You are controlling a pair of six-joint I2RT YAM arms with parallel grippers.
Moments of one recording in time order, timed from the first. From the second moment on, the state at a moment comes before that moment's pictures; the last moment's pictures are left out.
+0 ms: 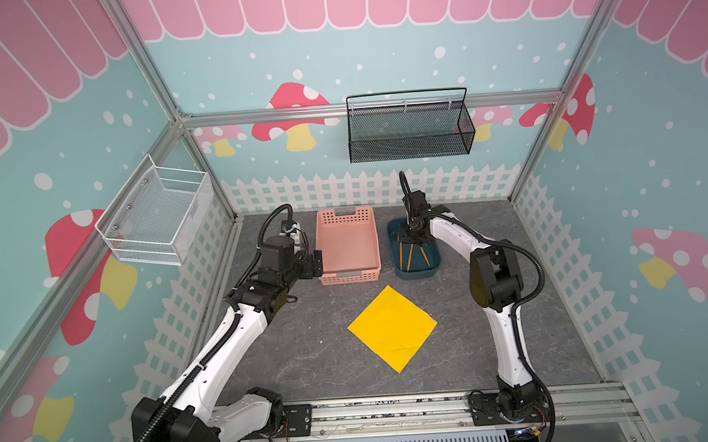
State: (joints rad) left arm -0.30 1.15 0.97 -0.37 -0.14 -0.16; right arm 0.36 2.30 1.98 -0.75 0.02 0.39
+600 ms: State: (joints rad) left arm -0.30 1.15 0.97 -0.37 -0.14 -0.16; right arm 0.32 2.35 2.09 -0.84 0.07 0.32
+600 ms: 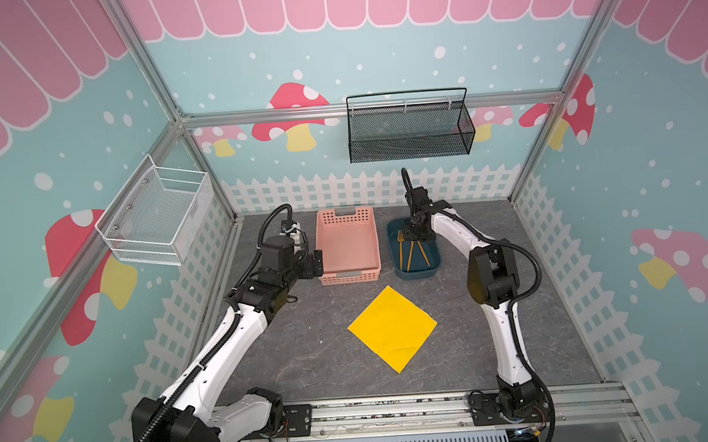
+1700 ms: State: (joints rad) left arm -0.30 1.16 0.97 -0.36 -0.14 -0.16; right arm 0.27 2.50 2.22 -0.90 0.01 0.21
